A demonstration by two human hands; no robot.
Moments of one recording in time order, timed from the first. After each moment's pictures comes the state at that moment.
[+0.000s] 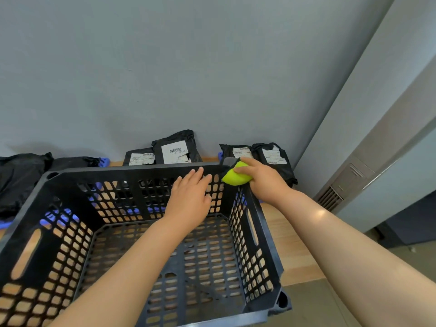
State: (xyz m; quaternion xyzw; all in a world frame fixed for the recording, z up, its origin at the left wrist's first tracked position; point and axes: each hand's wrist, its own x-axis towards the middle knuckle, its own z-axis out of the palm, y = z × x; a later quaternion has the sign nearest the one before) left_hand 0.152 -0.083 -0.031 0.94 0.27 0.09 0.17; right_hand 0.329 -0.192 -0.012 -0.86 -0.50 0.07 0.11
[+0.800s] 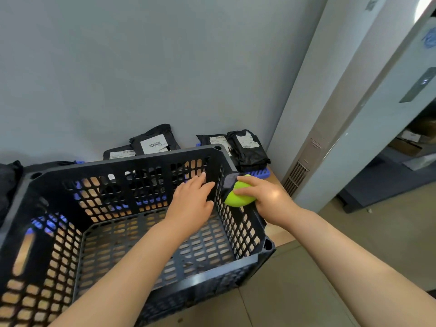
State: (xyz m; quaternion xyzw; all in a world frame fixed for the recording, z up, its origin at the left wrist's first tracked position) left_hand 0.111 -0.131 -0.033 0.97 0.16 0.05 0.19; right_hand 0.245 -0.302 -0.018 -0.86 -0.50 0.08 0.12
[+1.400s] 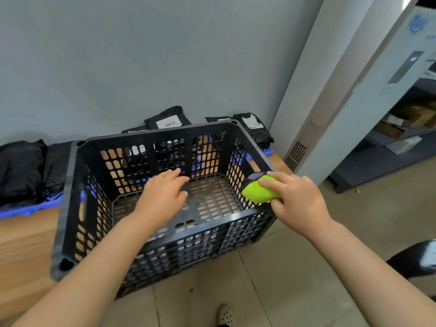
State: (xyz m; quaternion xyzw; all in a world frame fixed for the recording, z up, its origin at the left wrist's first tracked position) left_hand -0.036 -0.077 -0.038 0.97 0.19 0.04 0.15; right_hand 0.093 -0.340 0.001 -0.89 -0.43 -0.13 0.06
